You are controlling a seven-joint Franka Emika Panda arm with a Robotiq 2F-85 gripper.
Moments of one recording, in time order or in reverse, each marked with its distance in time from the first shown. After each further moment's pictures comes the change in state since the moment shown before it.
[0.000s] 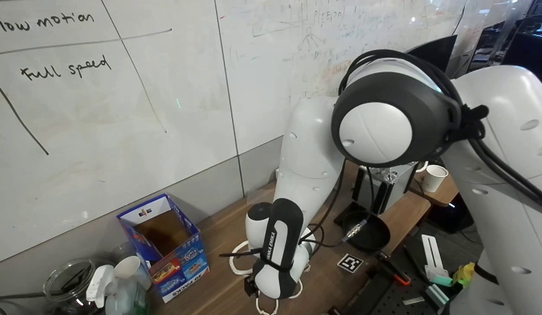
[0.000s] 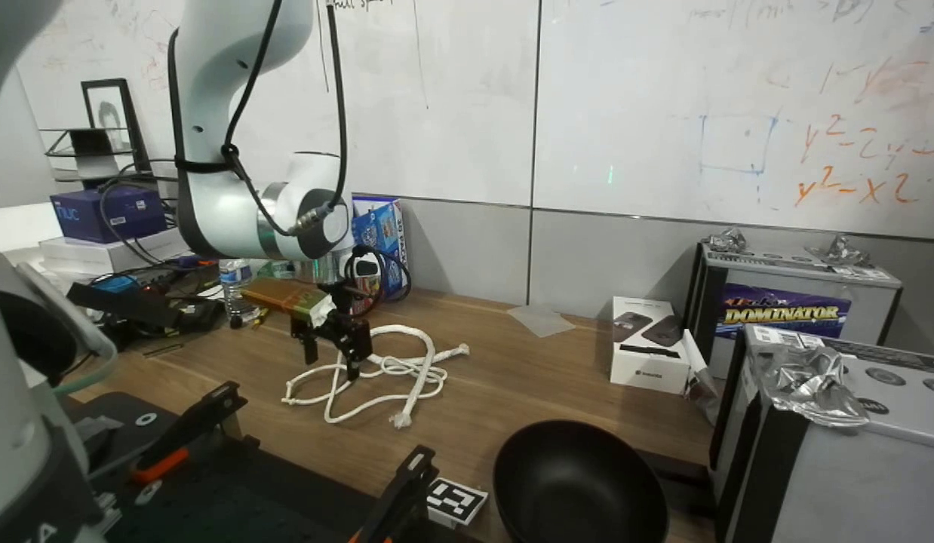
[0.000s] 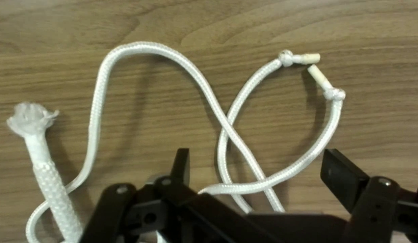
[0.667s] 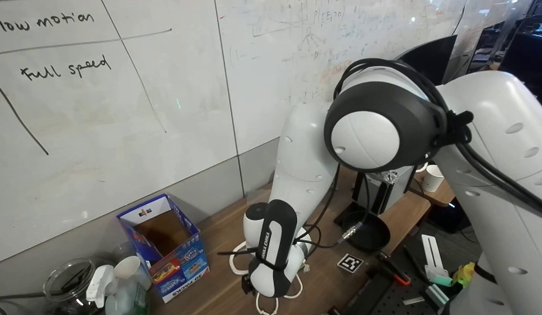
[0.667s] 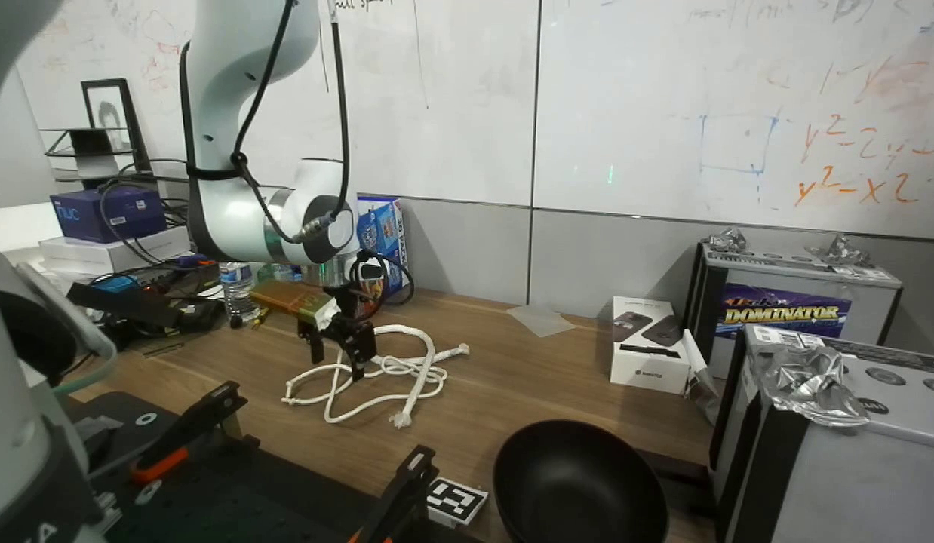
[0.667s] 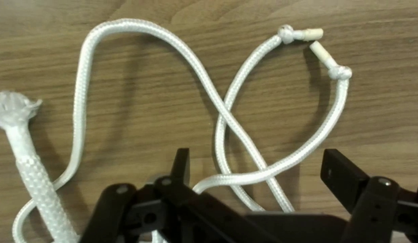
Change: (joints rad) arm -0.001 0.042 -0.004 0.049 0.024 0.000 -0.001
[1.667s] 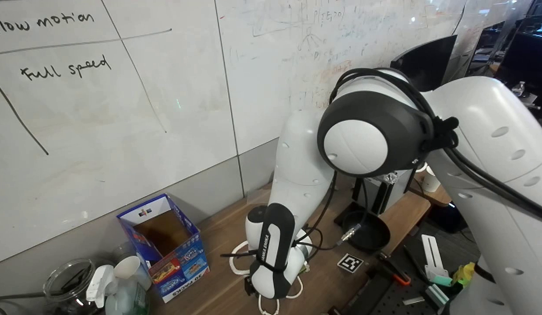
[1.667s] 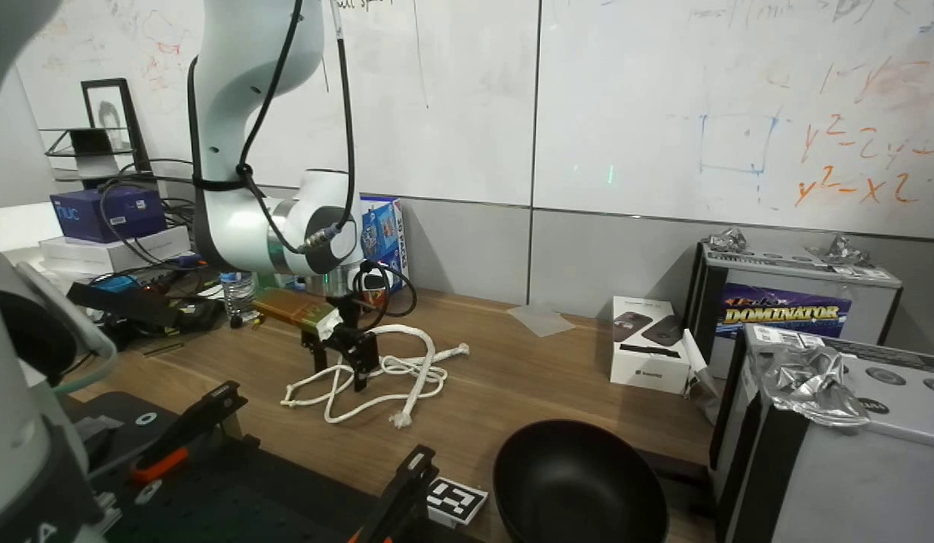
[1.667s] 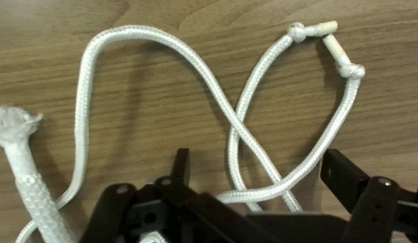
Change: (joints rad) arm -0.002 0.039 -0.006 0.016 0.016 0.003 -0.001
